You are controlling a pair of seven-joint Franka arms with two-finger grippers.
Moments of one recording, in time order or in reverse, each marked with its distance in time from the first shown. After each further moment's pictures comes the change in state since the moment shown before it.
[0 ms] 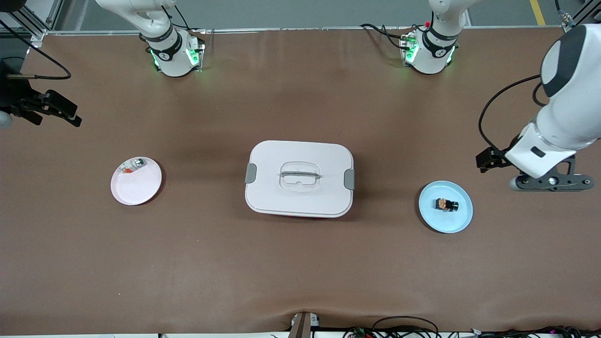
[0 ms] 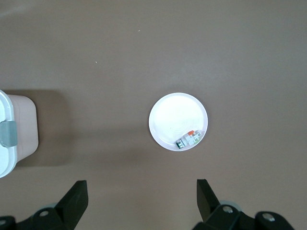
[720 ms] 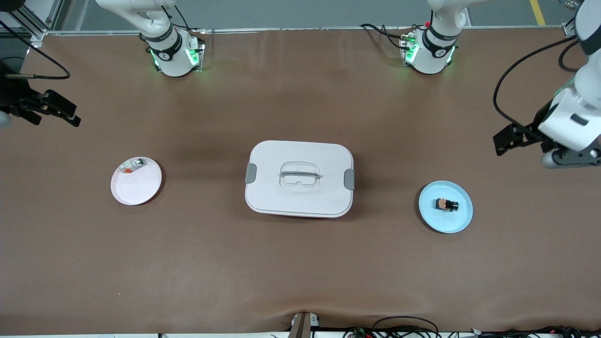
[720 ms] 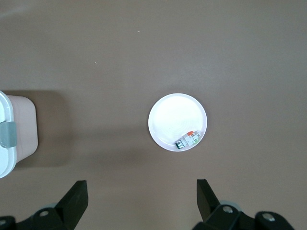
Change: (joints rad) left arm -0.286 -0.125 0.350 0.088 -0.177 -0.107 0.008; right arm 0.000 0.001 -0.001 0.003 -0.003 -0.001 0.000
